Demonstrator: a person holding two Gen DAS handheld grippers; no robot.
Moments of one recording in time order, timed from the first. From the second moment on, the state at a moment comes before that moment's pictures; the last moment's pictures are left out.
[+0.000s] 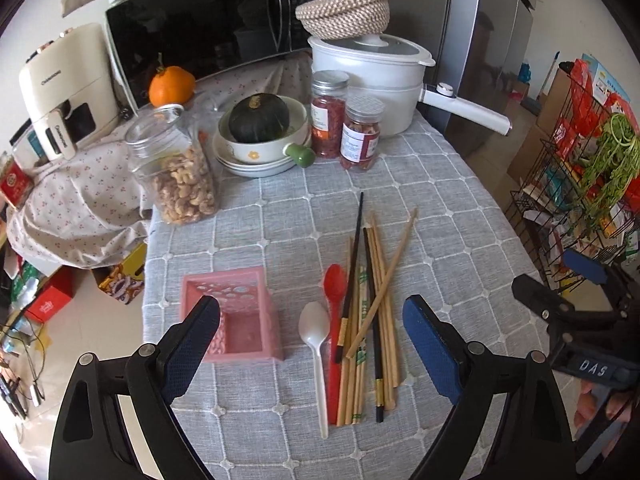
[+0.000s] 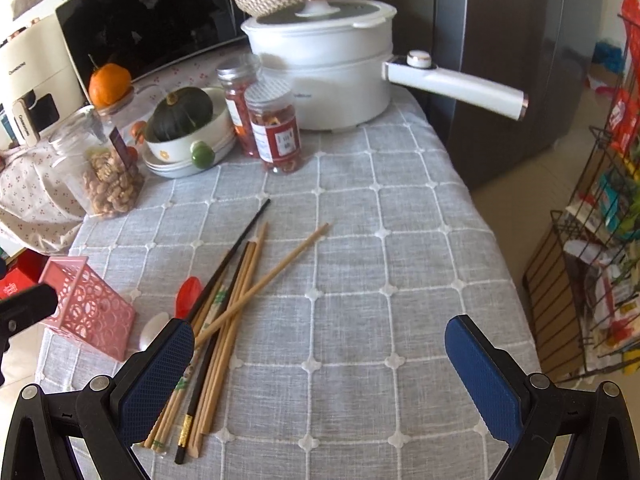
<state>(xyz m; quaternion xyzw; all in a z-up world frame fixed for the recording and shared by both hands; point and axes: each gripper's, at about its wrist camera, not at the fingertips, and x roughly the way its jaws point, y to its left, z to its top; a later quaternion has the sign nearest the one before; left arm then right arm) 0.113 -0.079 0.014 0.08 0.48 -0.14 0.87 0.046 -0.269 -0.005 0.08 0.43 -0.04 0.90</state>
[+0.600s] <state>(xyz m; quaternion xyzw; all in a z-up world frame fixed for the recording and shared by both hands) 0.281 -0.181 -0.120 0.04 0.60 -0.13 0.79 0.062 -0.326 -0.049 0.14 0.49 -0.05 0.86</state>
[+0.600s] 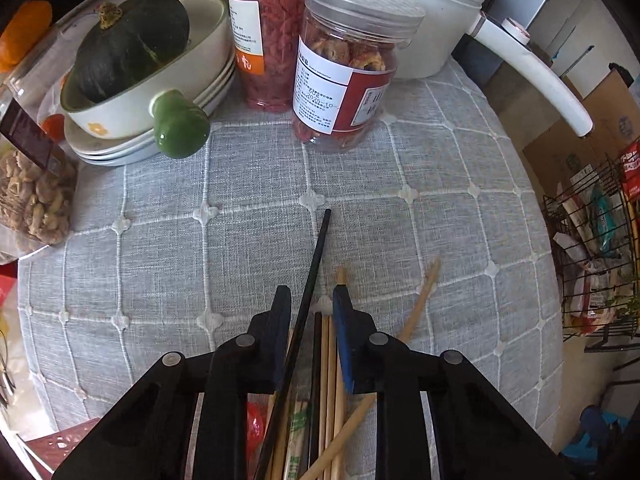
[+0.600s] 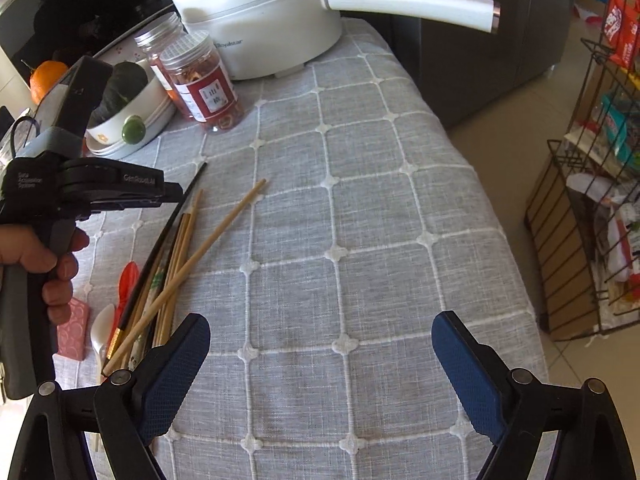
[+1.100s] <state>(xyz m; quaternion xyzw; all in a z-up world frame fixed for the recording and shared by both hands) 0.266 -0.182 -0.108 0.06 0.58 -0.15 0.80 0.078 -0.321 -0.057 0.15 0.49 -0.04 0.86</state>
